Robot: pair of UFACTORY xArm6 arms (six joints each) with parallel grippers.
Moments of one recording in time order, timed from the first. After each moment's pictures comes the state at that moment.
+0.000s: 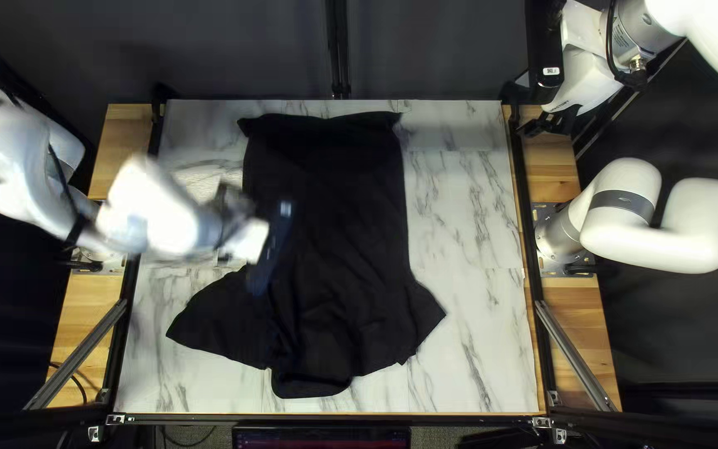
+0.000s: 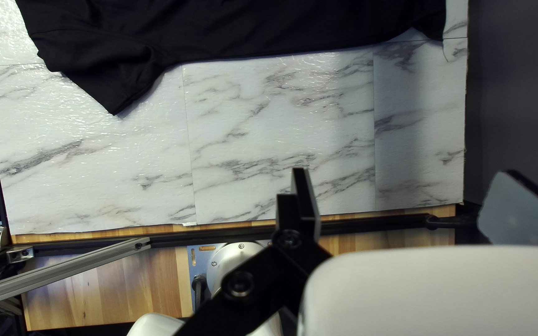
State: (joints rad) left arm 0.19 -0.37 -0.57 0.46 0.80 0.26; right arm -0.45 -1.11 -0.76 0.08 1.53 -0.41
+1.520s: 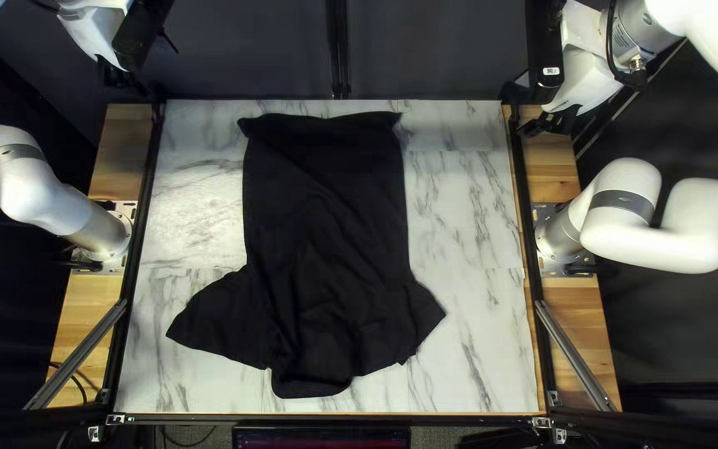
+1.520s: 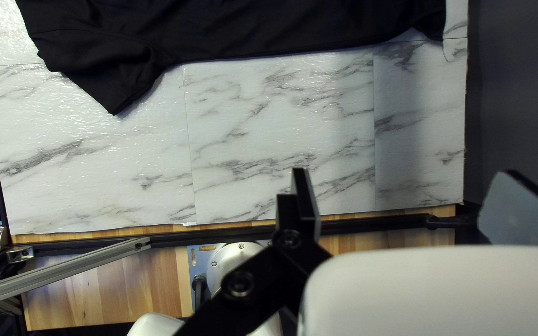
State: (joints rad) left arm 0.64 -0.69 -1.02 -0.14 1.57 0.87; right arm -0.45 -1.11 -0.76 0.08 1.53 -0.41
